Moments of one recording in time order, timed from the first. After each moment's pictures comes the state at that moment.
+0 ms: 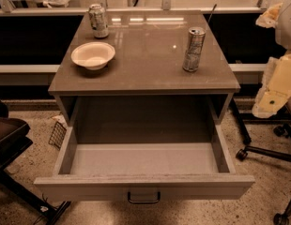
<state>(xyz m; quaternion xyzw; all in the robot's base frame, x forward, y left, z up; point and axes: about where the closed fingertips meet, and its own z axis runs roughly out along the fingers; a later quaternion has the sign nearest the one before) 0.436 -0.208 1.004 -0.60 0.77 -0.07 0.20</state>
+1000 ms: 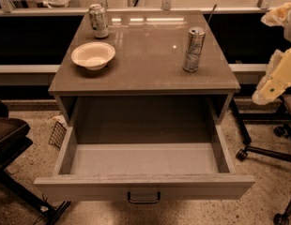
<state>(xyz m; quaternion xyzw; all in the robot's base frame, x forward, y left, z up) 0.472 -0.230 0.996 -0.58 0.77 -0.01 0.27</state>
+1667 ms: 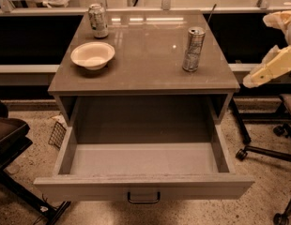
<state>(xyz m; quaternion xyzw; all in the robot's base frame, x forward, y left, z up) 0.539 -0.248 0.977 -0.52 0.74 0.09 0.42</state>
